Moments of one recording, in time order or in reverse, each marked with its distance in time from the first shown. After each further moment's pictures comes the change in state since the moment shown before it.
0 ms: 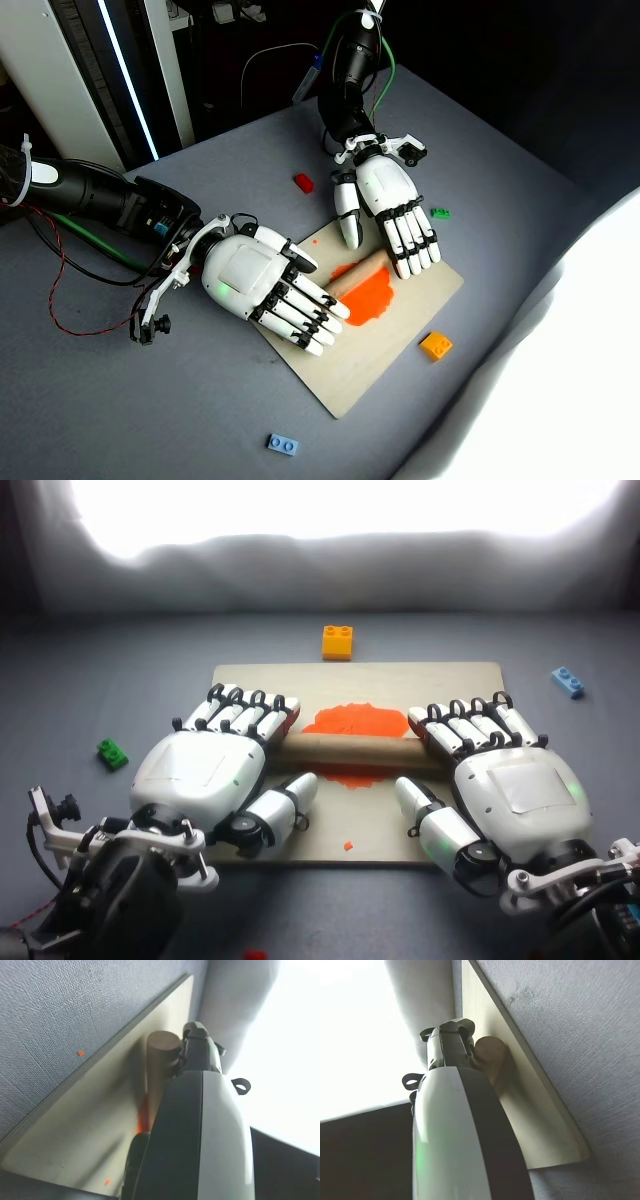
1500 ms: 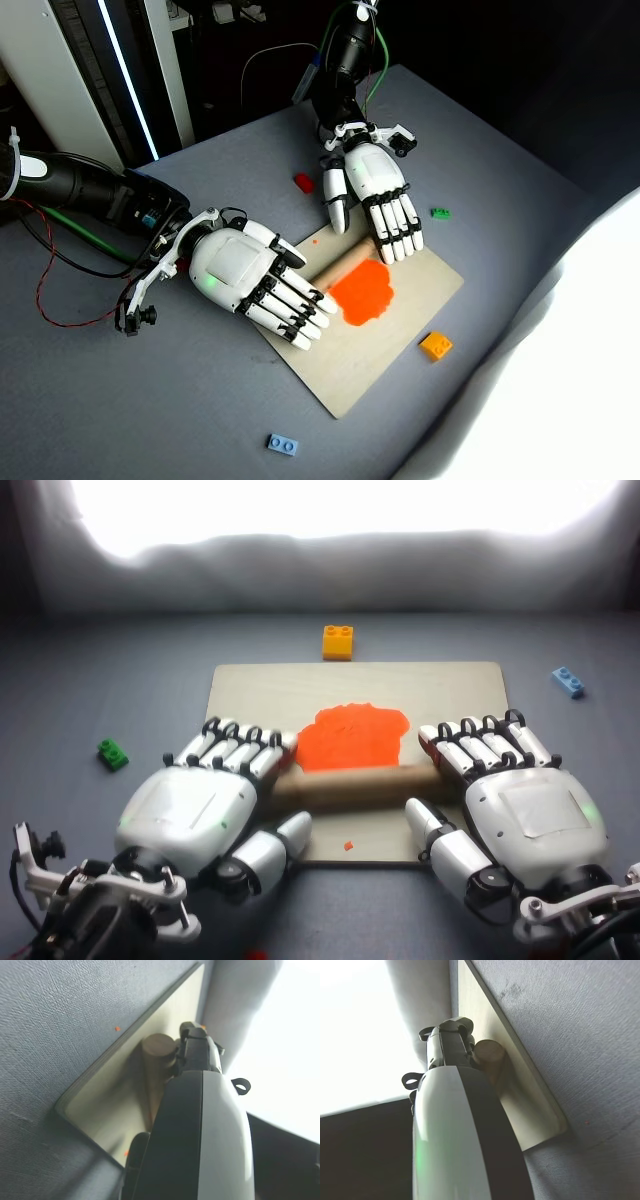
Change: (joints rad) left arm 0.077 0.037 -0.084 0.045 -0.043 -0.034; right arm -0.037 0.019 -0.069 0.006 0.048 -0.048
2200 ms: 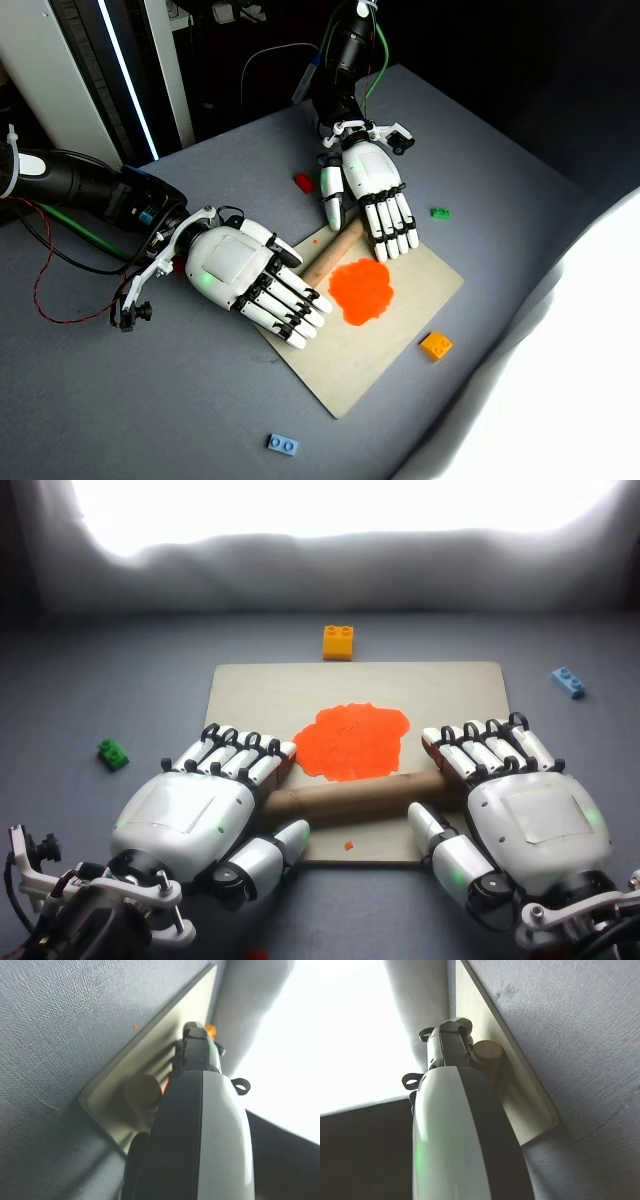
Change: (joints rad) left arm 0.002 0.019 -0.016 0.006 0.015 -0.002; right arm -0.005 0.000 -0.013 0.005 0.018 -0.020
